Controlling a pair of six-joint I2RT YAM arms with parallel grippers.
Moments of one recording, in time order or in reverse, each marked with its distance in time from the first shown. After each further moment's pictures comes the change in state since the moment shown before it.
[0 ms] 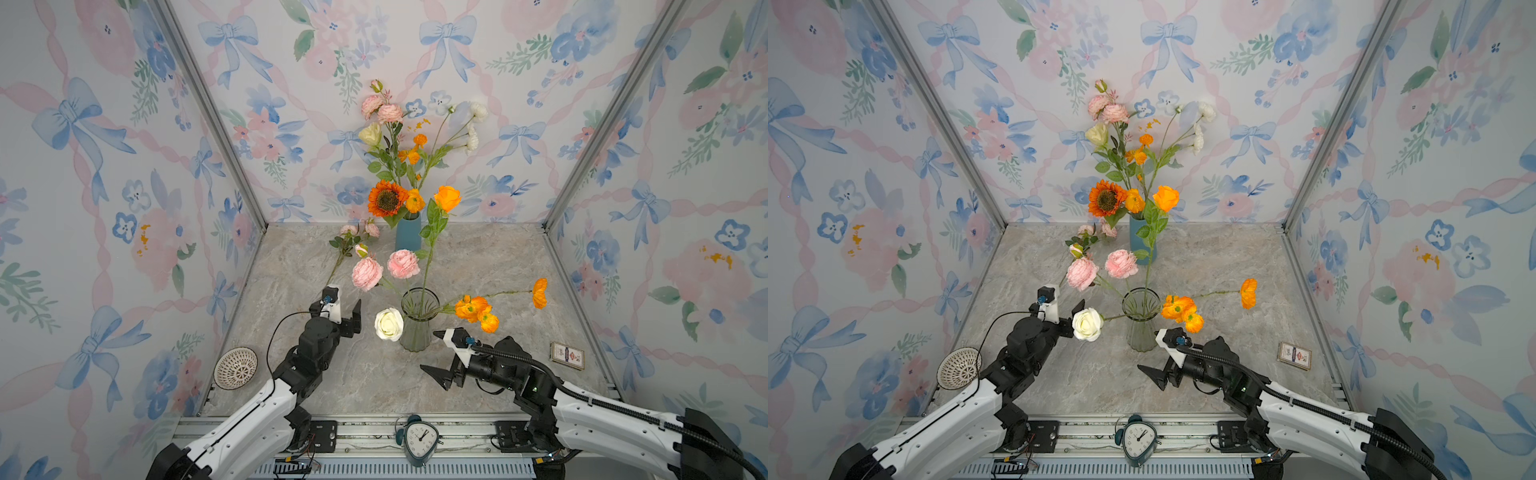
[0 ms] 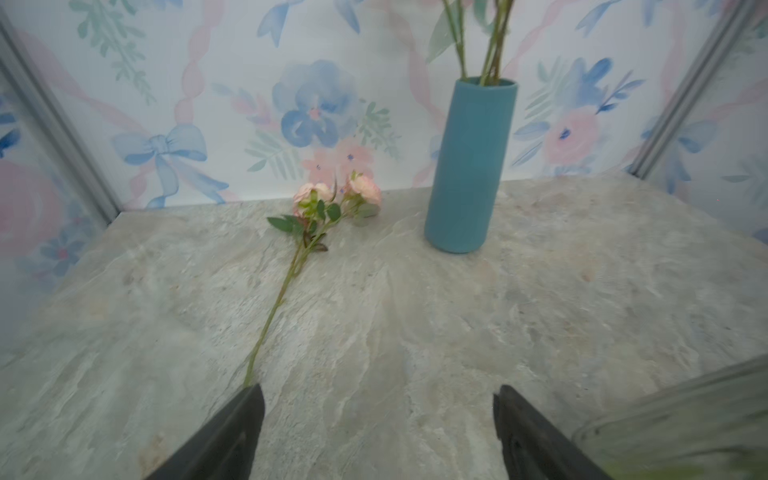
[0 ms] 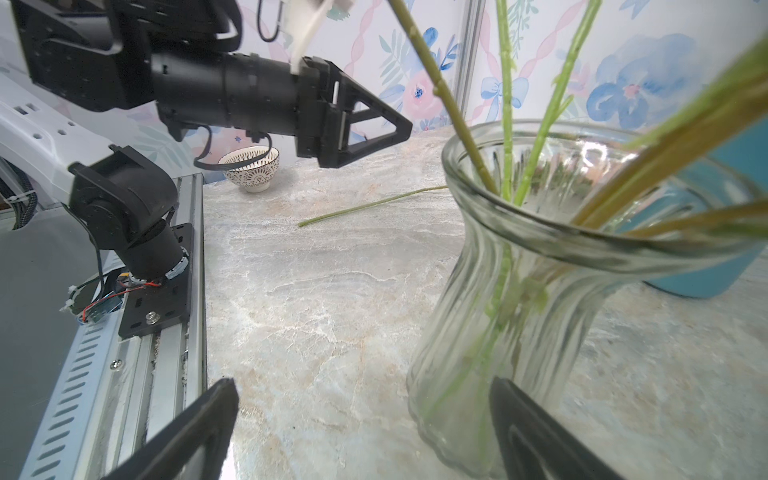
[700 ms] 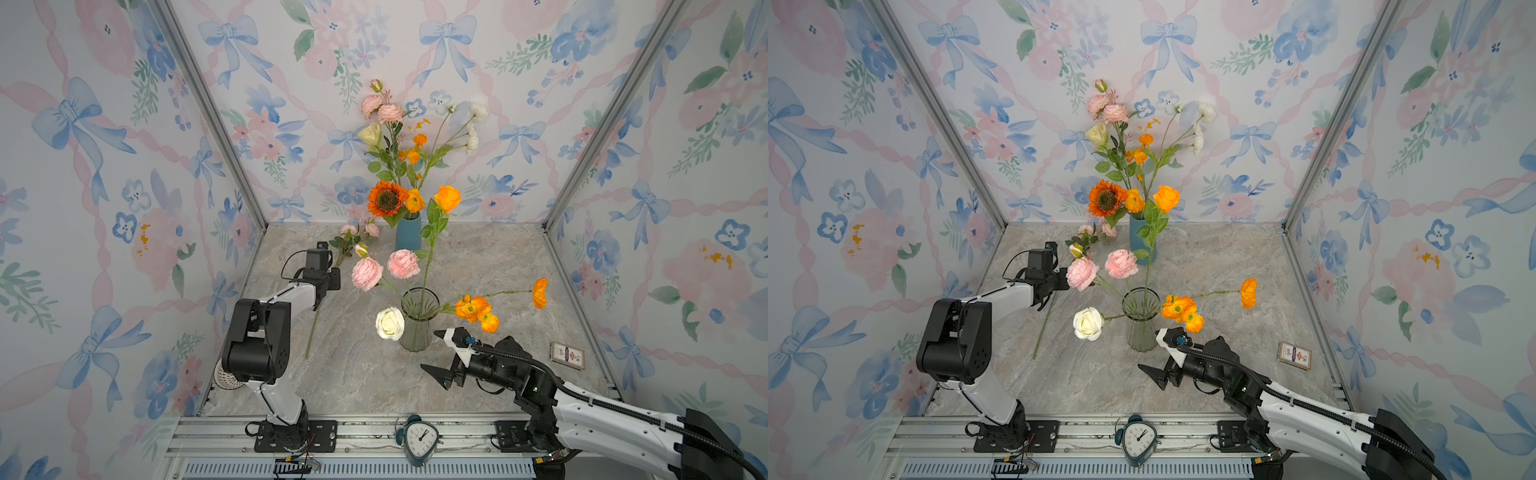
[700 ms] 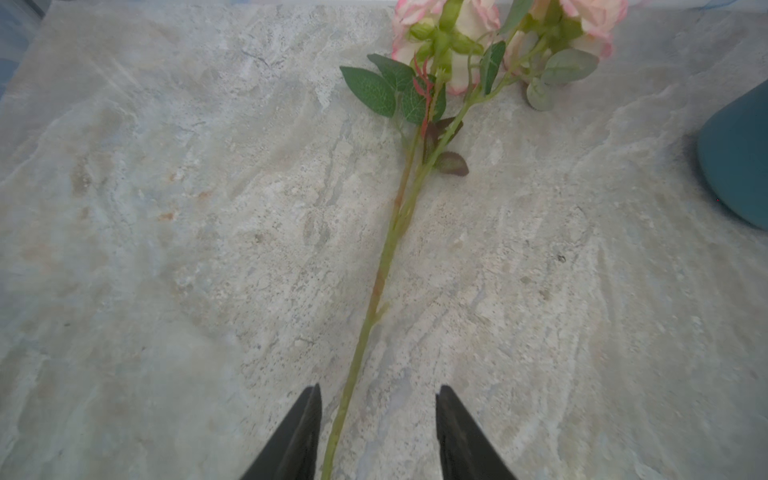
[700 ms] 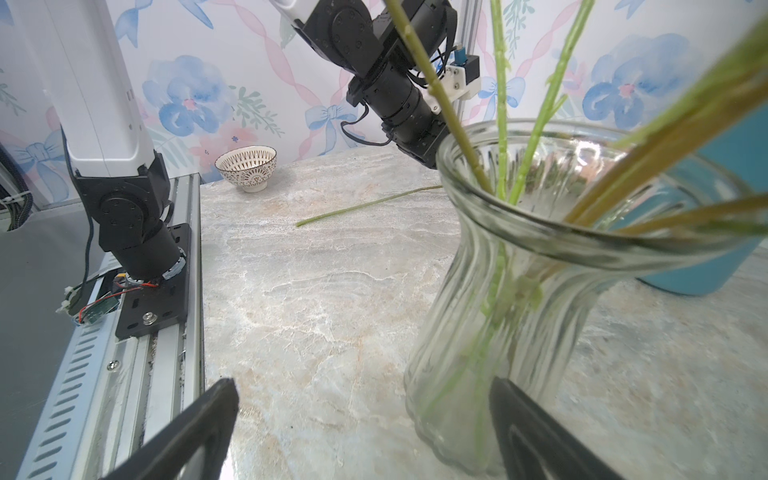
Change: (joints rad) left arm 0.378 0.884 0.649 -0.222 0.252 0.071; right arm -0.002 -0.006 0.000 -0.007 0.003 0.000
